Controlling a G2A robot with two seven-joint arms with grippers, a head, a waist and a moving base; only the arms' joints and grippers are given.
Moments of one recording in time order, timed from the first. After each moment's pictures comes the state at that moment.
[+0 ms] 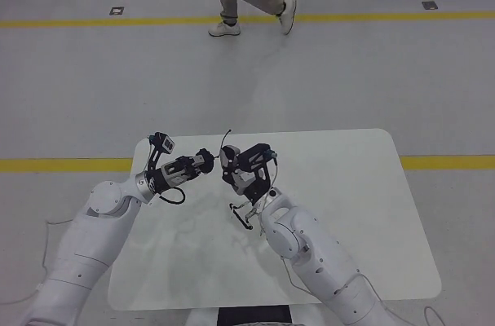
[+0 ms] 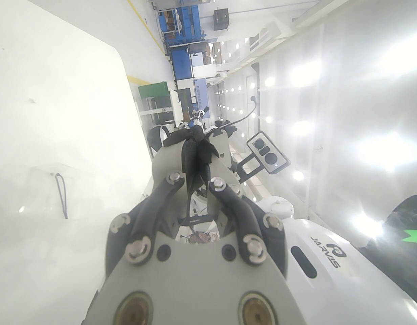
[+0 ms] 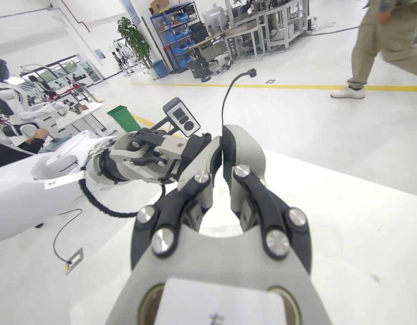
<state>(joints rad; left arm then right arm) 1.24 -1.04 -1.23 -1.37 -0.63 -0.34 -0.97 -1.34 -1.44 0.90 -1.69 -1.11 -0.03 0.07</state>
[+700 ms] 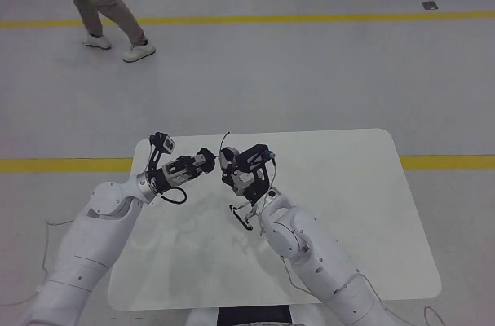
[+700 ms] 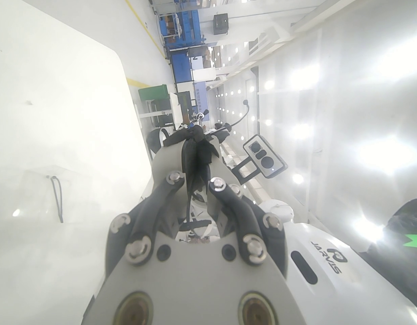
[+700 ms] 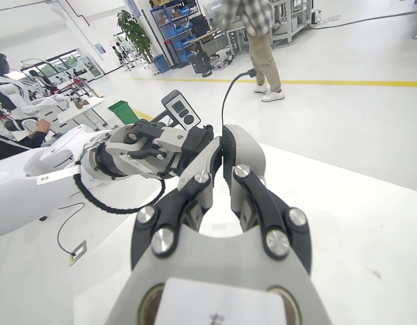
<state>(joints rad) 1.25 -1.04 -1.23 -1.40 -0.63 -0.33 -0.94 -1.34 -1.44 0.91 -1.68 -1.12 -0.04 0.09</state>
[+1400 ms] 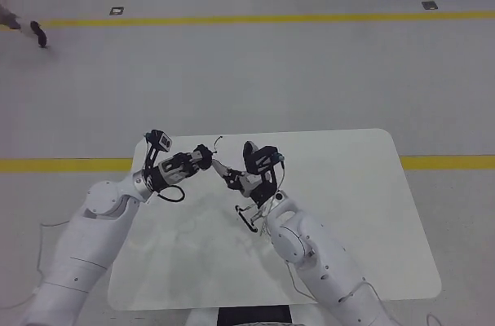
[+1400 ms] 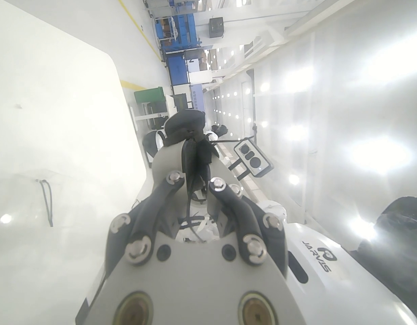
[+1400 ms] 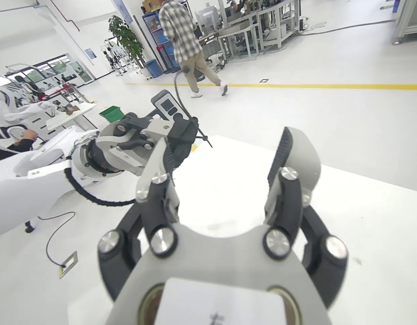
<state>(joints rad) 1.27 -1.03 -1.26 -1.44 -0.65 -0.29 -0.93 -1.41 -1.43 0.95 -1.75 -1.16 -0.02 0.08</state>
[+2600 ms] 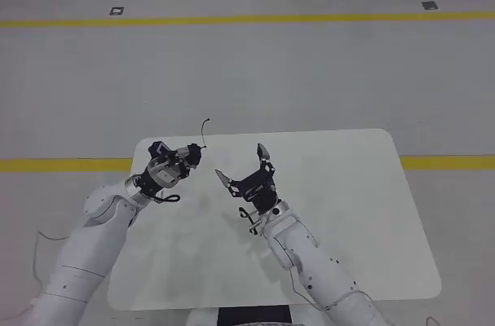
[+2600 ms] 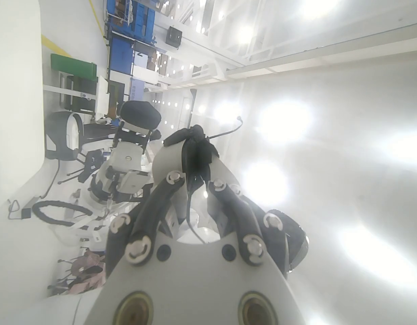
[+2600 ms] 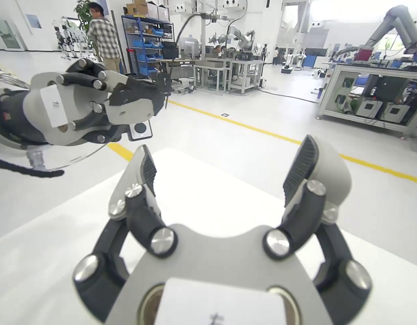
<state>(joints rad) 1.33 -1.03 -1.30 -1.46 -1.05 -0.01 -0.97 -1.42 -1.43 0.91 -1.63 -1.54 0.08 -0.23</state>
